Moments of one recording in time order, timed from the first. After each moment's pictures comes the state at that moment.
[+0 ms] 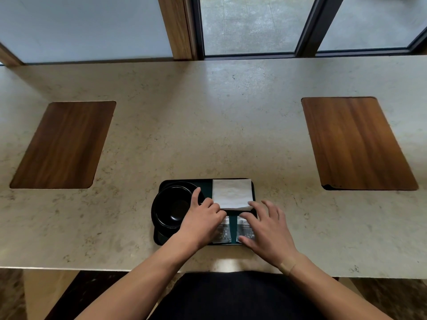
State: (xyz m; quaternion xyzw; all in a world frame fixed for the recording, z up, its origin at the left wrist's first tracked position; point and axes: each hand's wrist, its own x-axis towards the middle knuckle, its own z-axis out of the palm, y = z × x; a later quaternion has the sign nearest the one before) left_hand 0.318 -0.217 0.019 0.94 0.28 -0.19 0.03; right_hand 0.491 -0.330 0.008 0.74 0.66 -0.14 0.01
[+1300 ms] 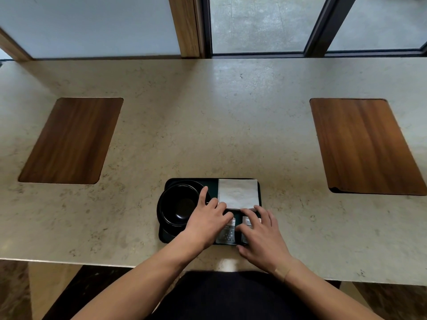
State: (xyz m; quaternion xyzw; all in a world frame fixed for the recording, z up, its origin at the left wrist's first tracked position) left_hand 0.318 -0.217 0.025 0.94 0.24 -0.22 0.01; right_hand 0.468 -0.330 0.003 0.70 0.69 -0.17 0.03
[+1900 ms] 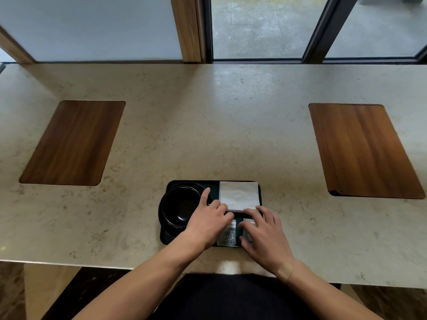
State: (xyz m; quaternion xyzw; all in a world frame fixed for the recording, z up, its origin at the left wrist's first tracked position) left_hand 0.317 -0.214 0.028 0.95 0.25 -0.18 0.02; right_hand 0.468 -0.327 0.015 0.72 0.68 -0.14 -0.02
